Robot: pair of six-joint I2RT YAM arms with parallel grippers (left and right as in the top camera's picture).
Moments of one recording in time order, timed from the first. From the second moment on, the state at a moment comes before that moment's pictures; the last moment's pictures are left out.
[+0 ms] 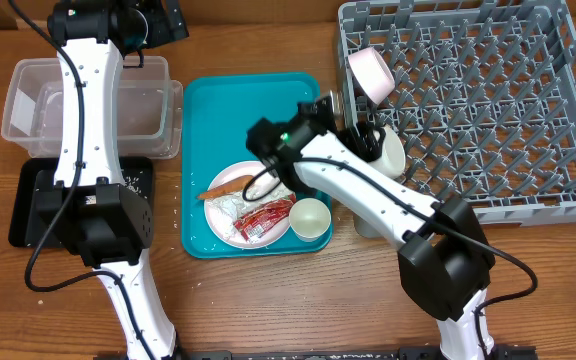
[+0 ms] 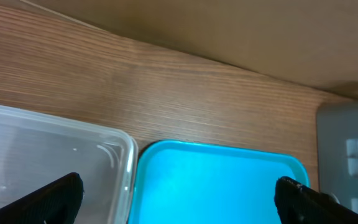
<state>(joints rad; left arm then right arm) 0.06 2.22 2.36 -1.03 0.16 -0.25 0.77 2.09 1.83 -1.44 1.01 0.70</state>
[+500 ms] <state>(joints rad) 0.05 1.99 2.37 -1.43 0.24 -0.10 0.65 1.90 2.26 -1.48 0.72 0.68</state>
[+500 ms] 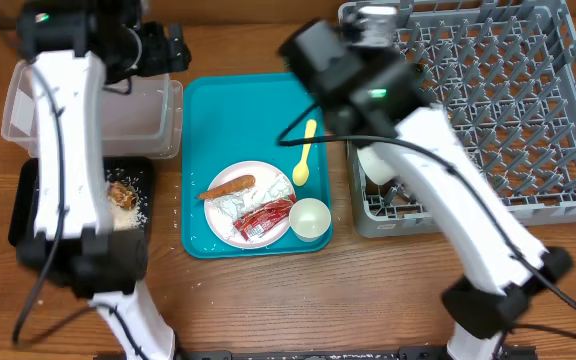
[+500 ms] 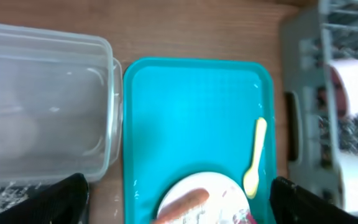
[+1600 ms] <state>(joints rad) -0.49 1.84 1.61 -1.15 0.25 0.07 0.27 1.74 2.26 -1.62 0.25 0.48</state>
